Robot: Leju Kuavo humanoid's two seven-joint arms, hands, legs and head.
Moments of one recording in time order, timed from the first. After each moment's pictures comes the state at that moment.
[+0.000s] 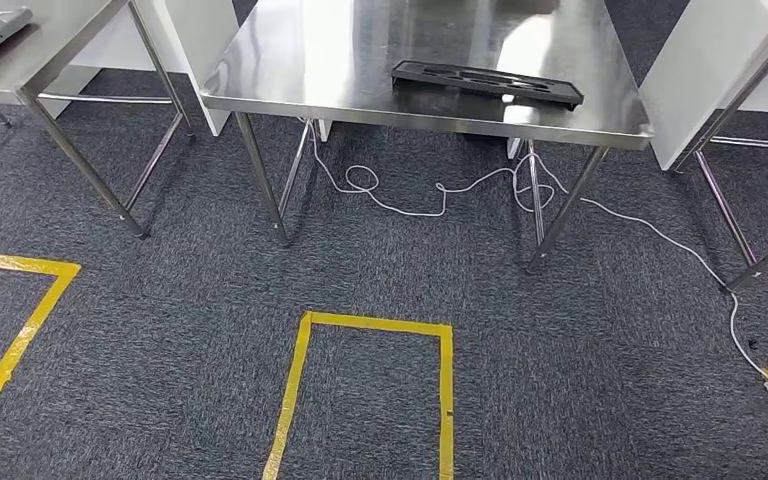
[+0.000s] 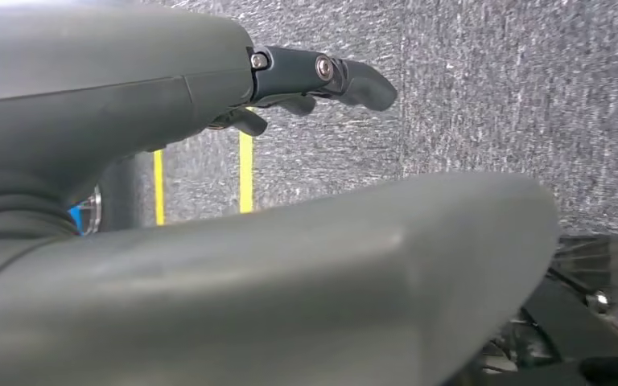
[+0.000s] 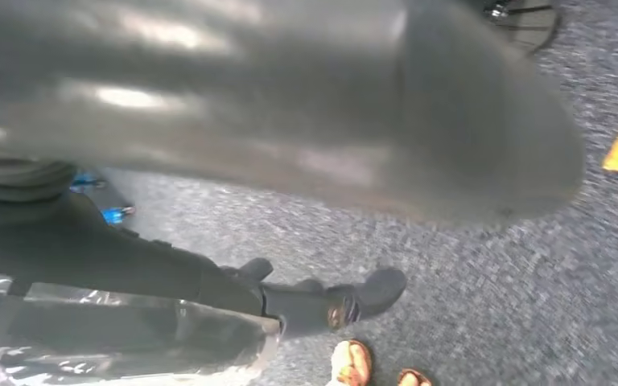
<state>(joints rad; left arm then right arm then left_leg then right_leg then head) -0.09 -0.21 1.17 -0.20 -1.17 0.19 -0.07 -0.07 0.12 0.20 -0.19 0.35 -0.47 0.14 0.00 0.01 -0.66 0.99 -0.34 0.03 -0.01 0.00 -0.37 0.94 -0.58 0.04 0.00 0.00</state>
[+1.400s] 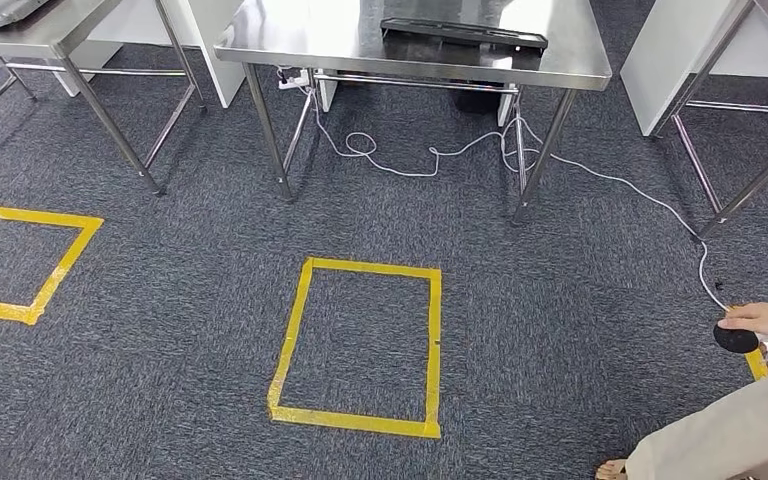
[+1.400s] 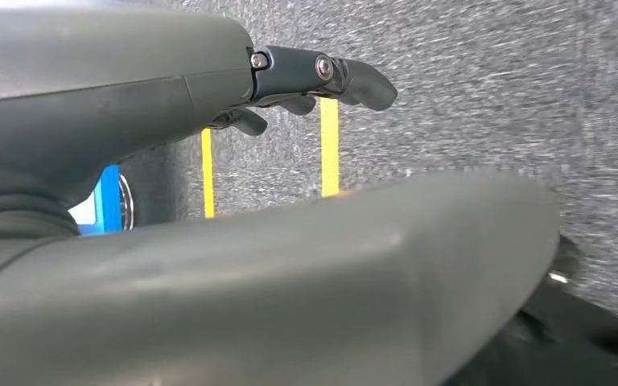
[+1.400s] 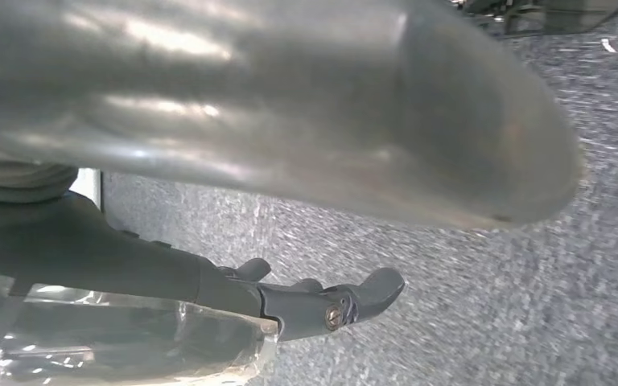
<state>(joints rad) -0.09 -0.20 1.13 -0.20 -1.21 0.19 -0.07 -0.05 0.11 0.10 -0.18 0.27 -0.50 0.08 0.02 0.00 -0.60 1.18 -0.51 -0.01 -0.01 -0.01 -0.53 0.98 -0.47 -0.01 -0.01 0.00</state>
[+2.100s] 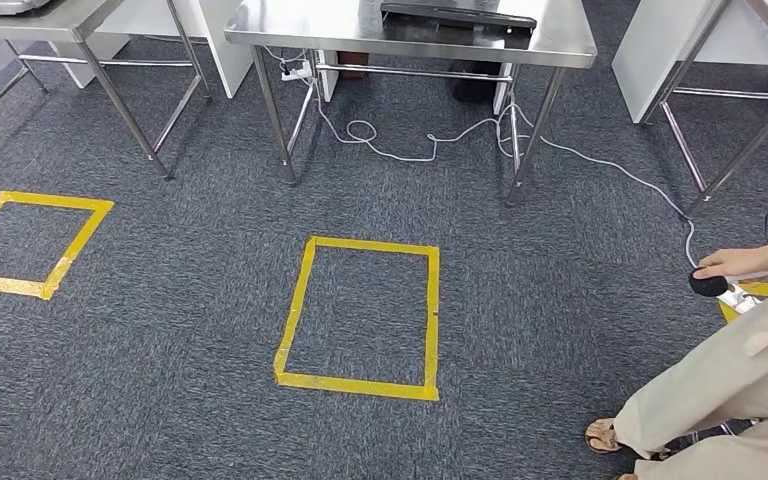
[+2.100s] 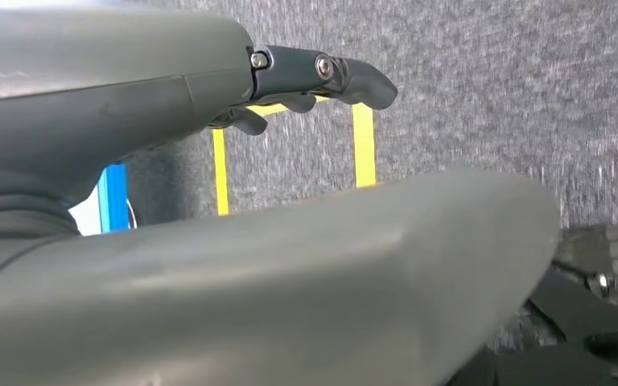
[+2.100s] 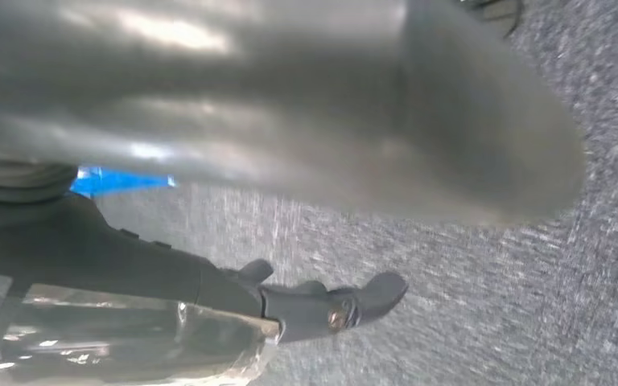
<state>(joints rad) -0.09 -0.20 1.11 -0.20 -1.23 0.19 -0.07 -0.06 0.10 0.06 -0.18 0.24 -0.50 0.07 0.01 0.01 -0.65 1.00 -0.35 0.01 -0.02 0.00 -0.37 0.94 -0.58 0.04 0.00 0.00</state>
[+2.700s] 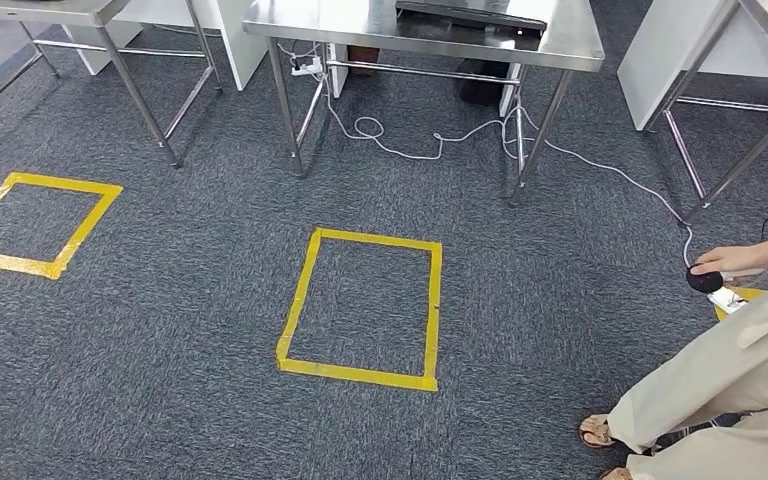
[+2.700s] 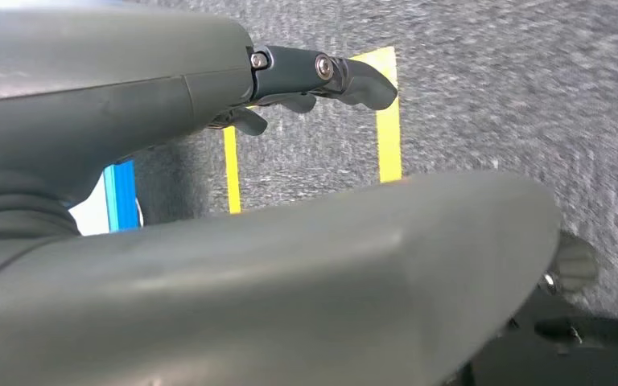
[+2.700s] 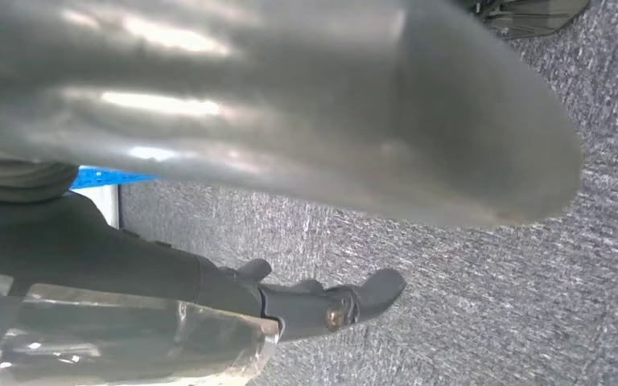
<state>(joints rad) -0.09 -0.21 1.09 -0.20 -1.24 0.19 -0.07 -0.05 0.10 0.05 -0.18 0.25 -0.50 0.09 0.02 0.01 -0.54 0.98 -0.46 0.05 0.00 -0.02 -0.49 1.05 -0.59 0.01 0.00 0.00</state>
